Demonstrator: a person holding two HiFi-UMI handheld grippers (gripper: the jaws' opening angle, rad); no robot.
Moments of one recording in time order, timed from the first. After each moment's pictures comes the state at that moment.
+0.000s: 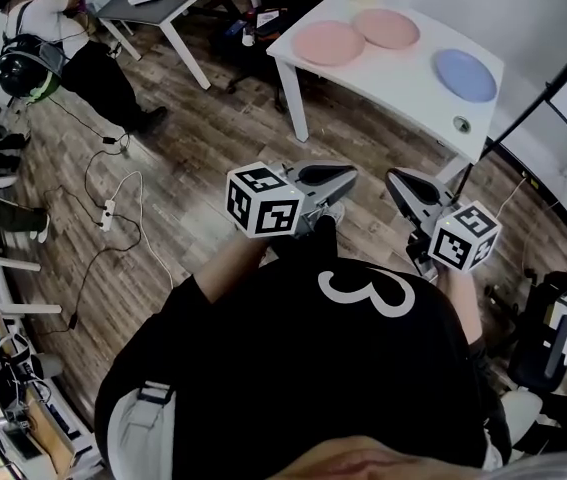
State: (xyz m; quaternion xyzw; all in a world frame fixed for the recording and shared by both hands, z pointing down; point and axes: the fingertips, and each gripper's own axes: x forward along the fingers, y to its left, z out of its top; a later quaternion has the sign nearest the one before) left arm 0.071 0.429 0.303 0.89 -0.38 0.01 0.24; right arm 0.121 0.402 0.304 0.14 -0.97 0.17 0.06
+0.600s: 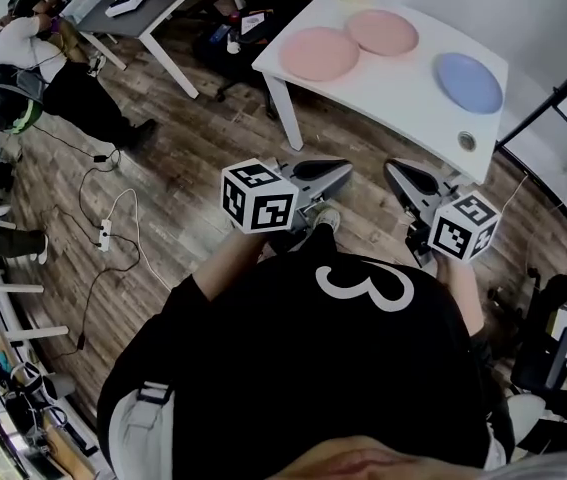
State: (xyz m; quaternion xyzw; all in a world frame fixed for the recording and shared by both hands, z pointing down) left arm 0.020 0.320 0.317 0.89 -0.37 0.02 0.26; right arm 0.075 0.290 0.317 0.16 -0.97 0.20 0.06
